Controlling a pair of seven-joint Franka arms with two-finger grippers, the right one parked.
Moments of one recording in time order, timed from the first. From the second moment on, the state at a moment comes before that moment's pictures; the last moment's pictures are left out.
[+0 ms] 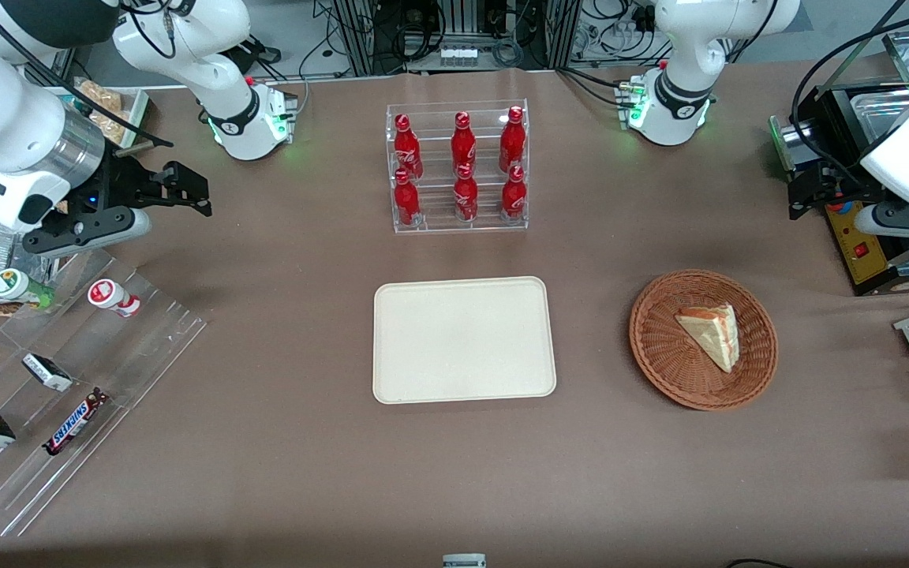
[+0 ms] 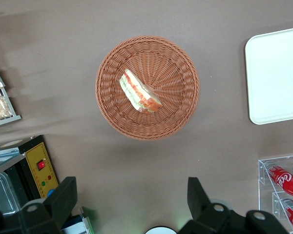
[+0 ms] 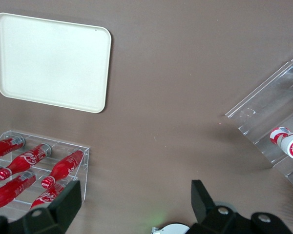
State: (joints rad) arm -0.05 -0.03 -0.02 -1.59 0.04 1.50 0.07
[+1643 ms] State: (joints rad) arm -0.03 0.01 0.01 -2.27 0.04 2.30 -0.14
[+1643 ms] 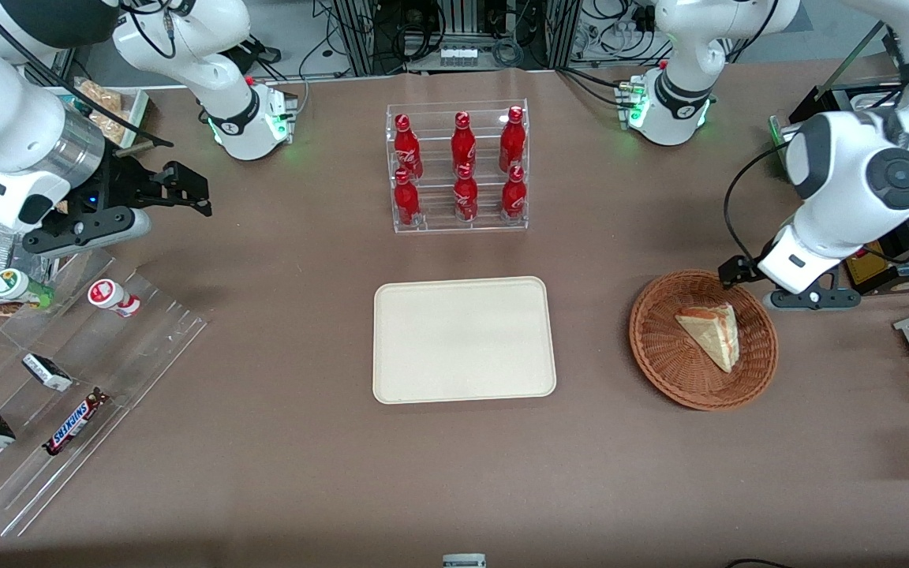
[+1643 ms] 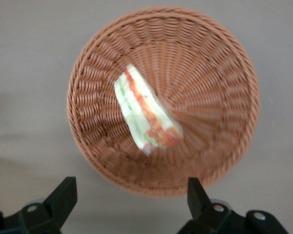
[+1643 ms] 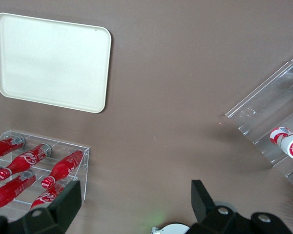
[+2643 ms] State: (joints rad) arm -0.03 0.24 0.00 -2.29 0.04 2.62 -0.96
